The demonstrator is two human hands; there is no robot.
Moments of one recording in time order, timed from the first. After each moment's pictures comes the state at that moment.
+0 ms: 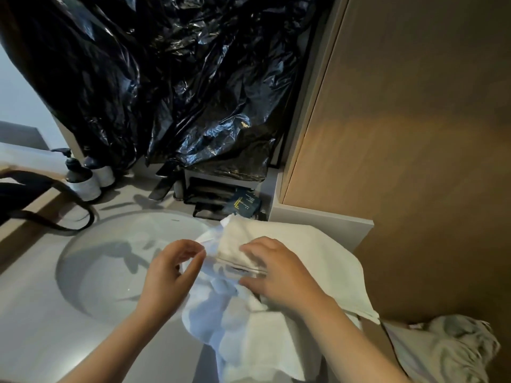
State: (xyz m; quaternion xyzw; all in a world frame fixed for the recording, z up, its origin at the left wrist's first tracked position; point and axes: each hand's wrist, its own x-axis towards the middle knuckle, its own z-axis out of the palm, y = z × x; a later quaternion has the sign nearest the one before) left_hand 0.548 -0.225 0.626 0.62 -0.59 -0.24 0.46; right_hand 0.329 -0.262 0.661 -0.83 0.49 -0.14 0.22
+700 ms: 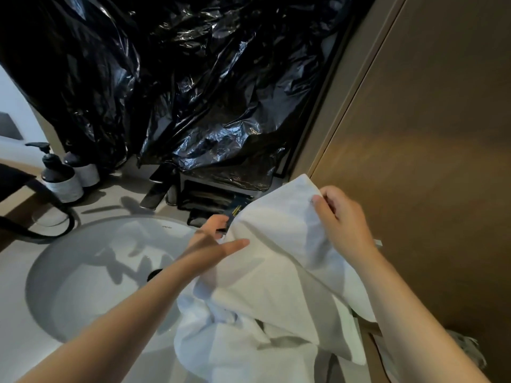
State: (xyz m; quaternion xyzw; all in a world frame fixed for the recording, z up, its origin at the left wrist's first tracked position) left_hand 0.531 -0.346 0.619 0.62 -0.52 -0.49 0.33; right_hand 0.286 -0.352 0.730 -0.72 0.58 -0.34 0.17
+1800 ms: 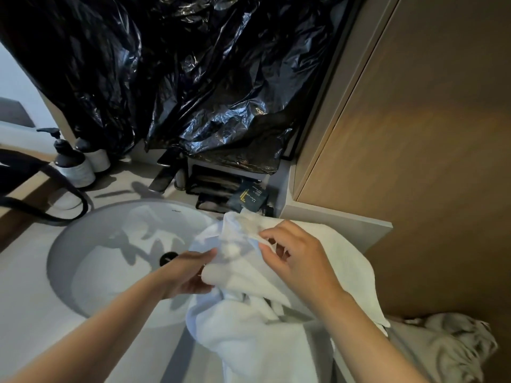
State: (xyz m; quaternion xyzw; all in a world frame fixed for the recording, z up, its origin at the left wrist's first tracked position) left_hand 0.566 -0.293 0.582 0.61 -0.28 -0.70 0.24; right_hand 0.336 -0.288 0.661 -0.83 0.45 -0.30 0.12
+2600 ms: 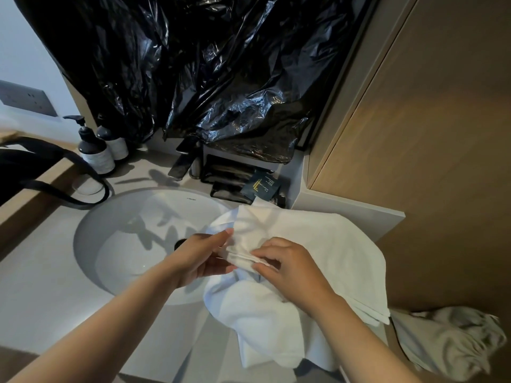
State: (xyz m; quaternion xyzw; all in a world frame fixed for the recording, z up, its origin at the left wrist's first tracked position) left_hand 0.568 -0.269 0.612 0.57 -0.27 -0.70 0.33; right_hand 0.356 -0.261 0.624 -0.82 0.47 -0.21 0.26
